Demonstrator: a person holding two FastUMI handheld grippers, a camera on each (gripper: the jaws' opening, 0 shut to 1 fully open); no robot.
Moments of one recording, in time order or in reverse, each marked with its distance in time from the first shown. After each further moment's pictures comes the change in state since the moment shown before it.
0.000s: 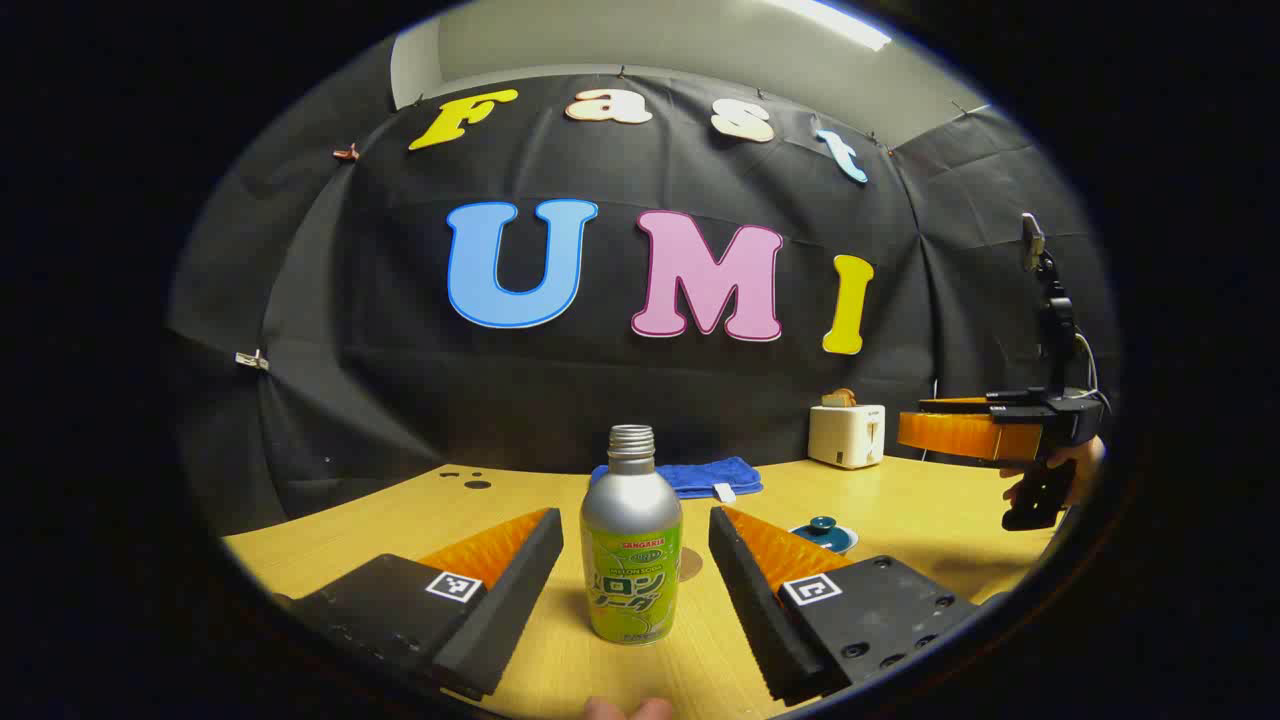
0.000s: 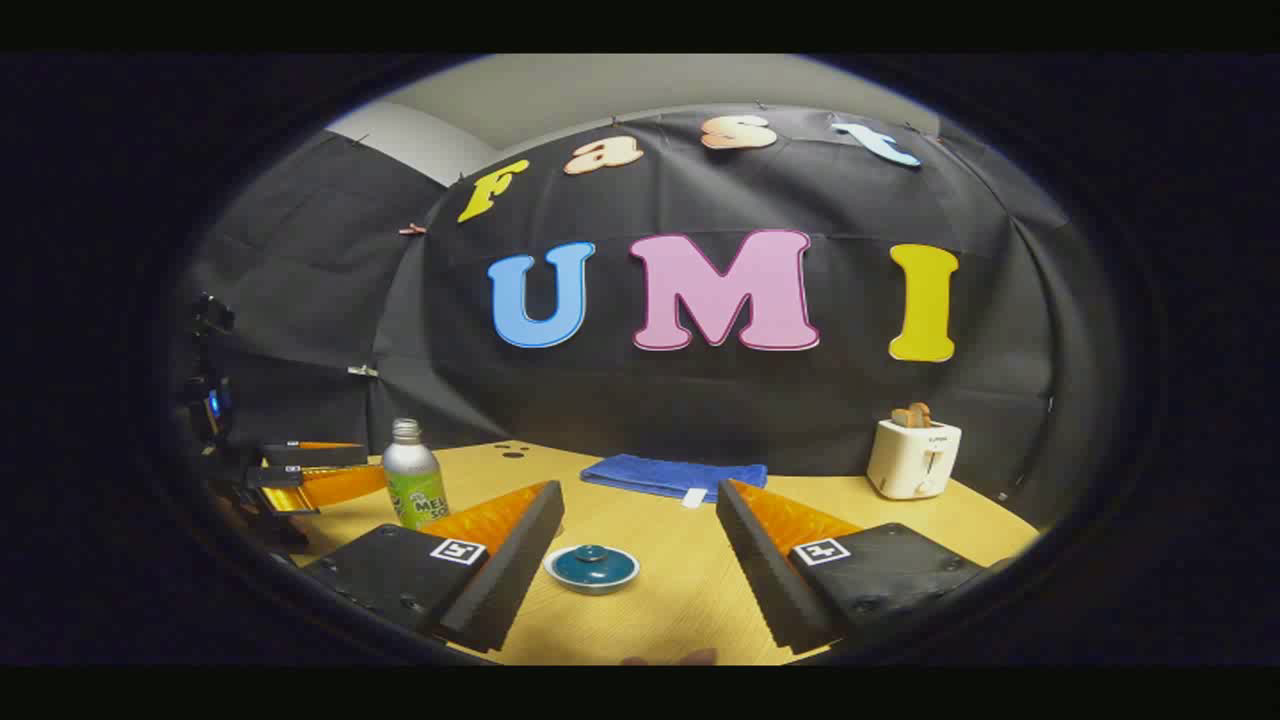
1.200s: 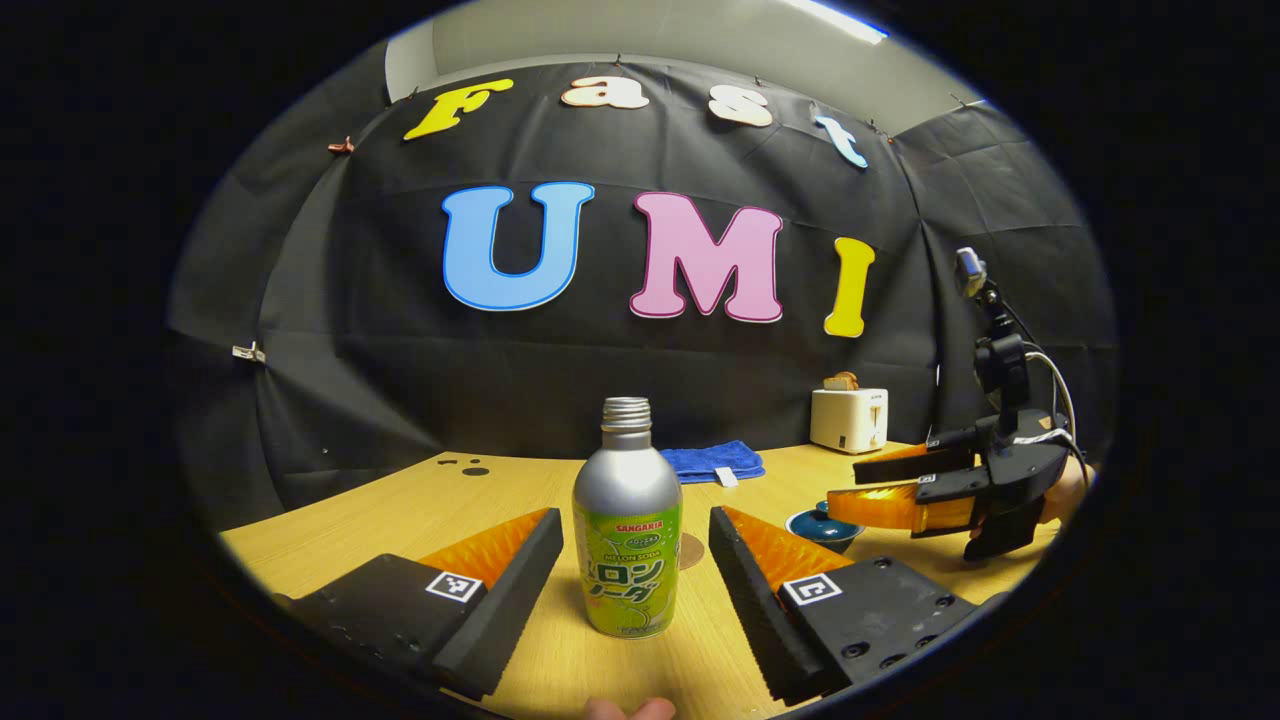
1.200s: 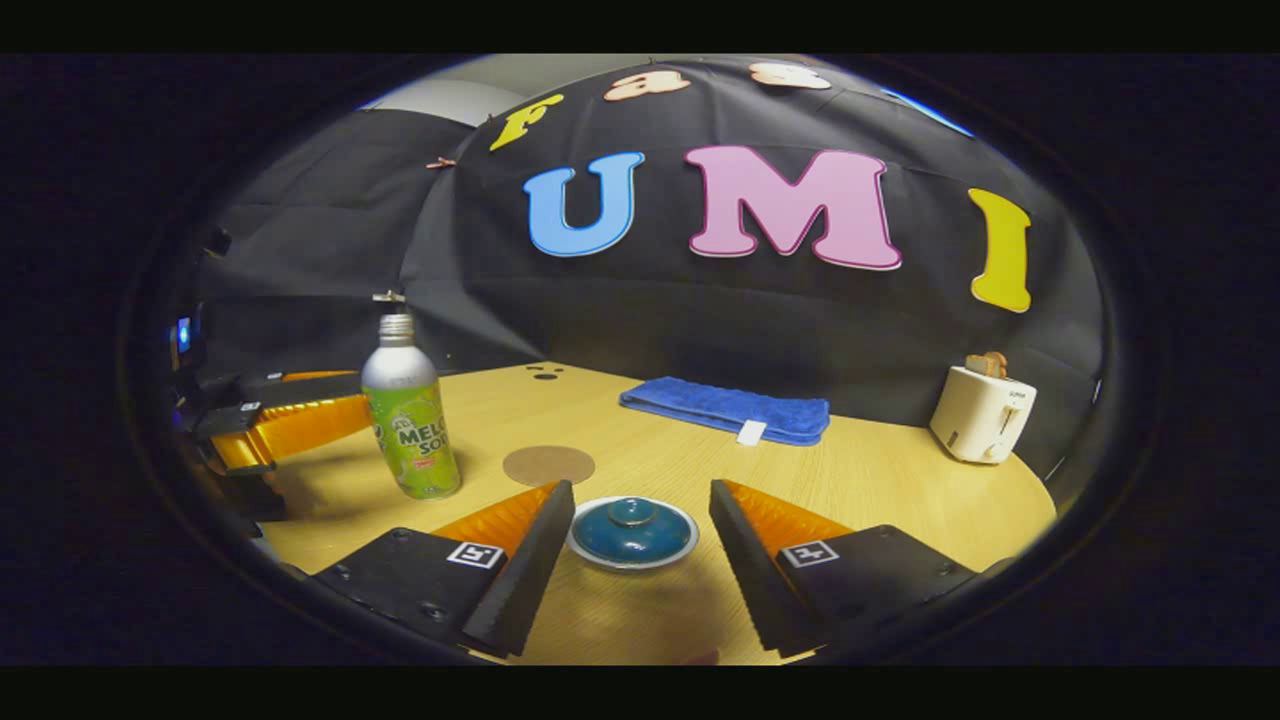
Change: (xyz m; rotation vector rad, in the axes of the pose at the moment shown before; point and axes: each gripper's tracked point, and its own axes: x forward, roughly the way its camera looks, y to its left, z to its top) left arm 0.013 -0.003 -0.027 0.005 0.038 0.003; right arm 0.054 0.033 -0.108 -0.061 0.300 0.126
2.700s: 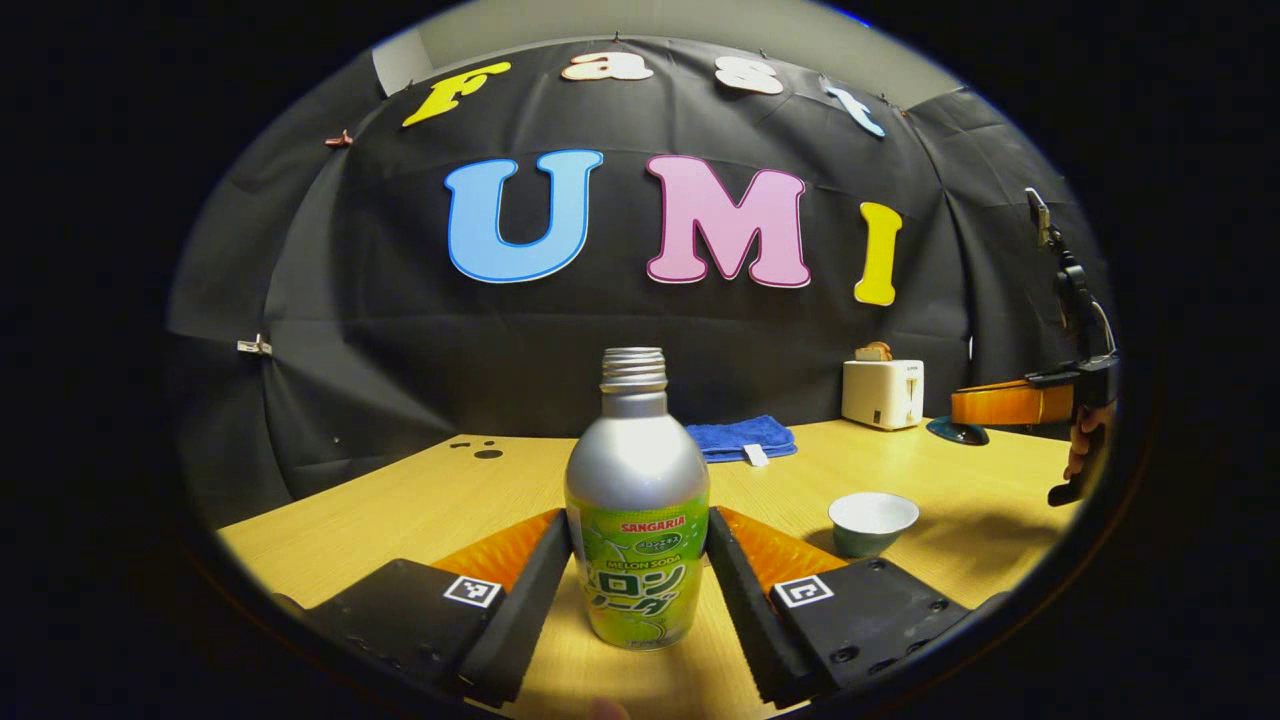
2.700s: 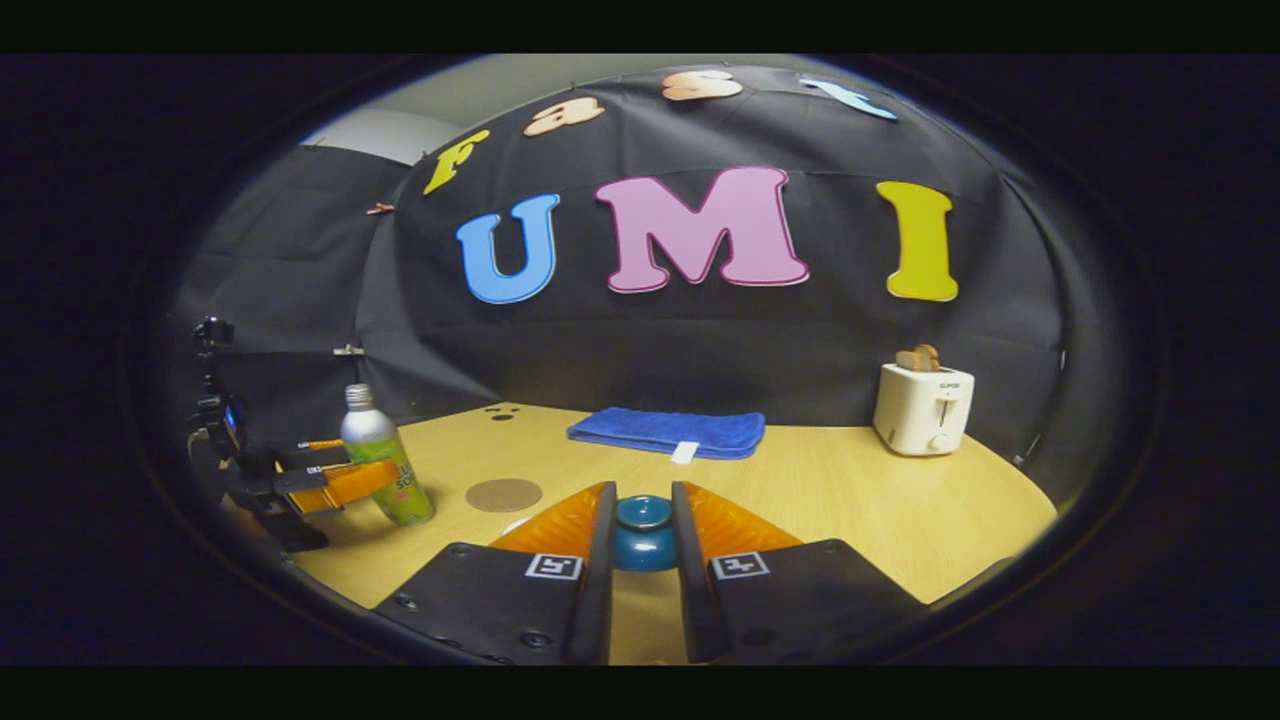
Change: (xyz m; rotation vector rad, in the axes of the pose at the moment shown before) left arm 0.041 0.007 -0.027 0.028 0.081 0.078; right arm -0.061 -0.081 0.037 0.141 -0.132 -0.125
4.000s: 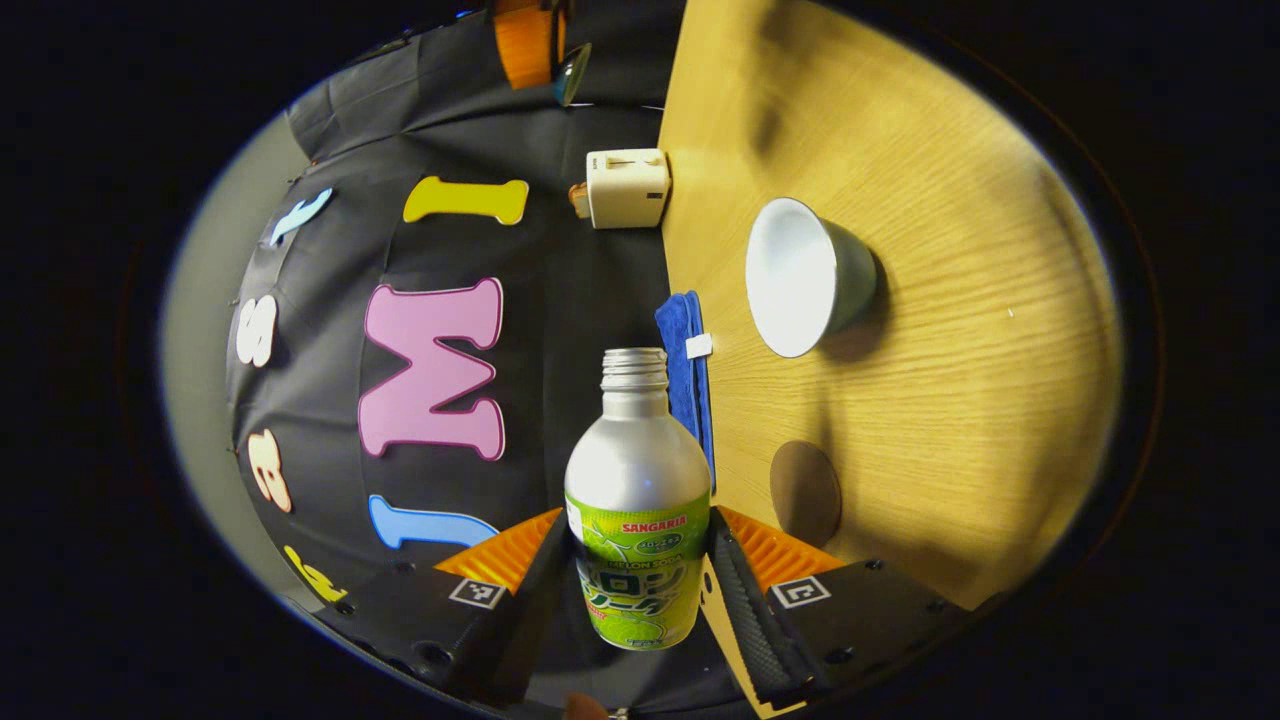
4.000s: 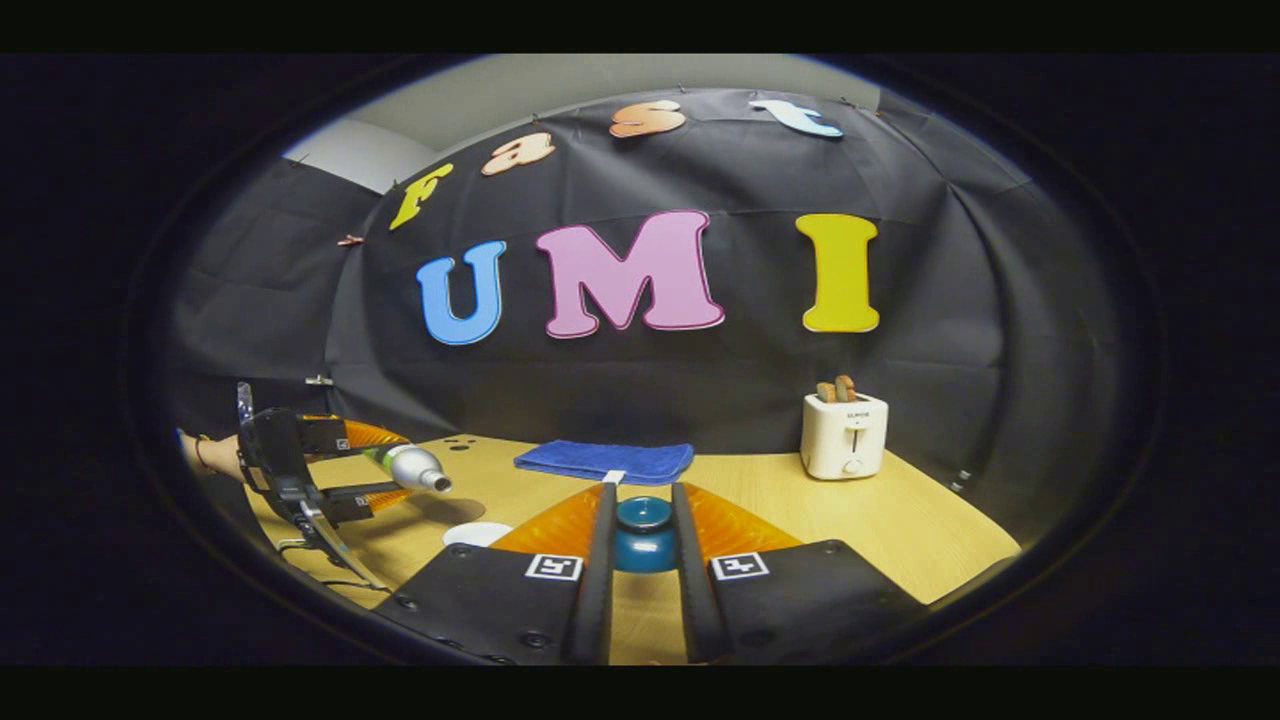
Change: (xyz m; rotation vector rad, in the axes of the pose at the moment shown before) left arm 0.046 -0.062 0.013 1.679 0.009 -0.092; right arm -0.056 -0.073 0.042 0.013 -0.103 -0.083
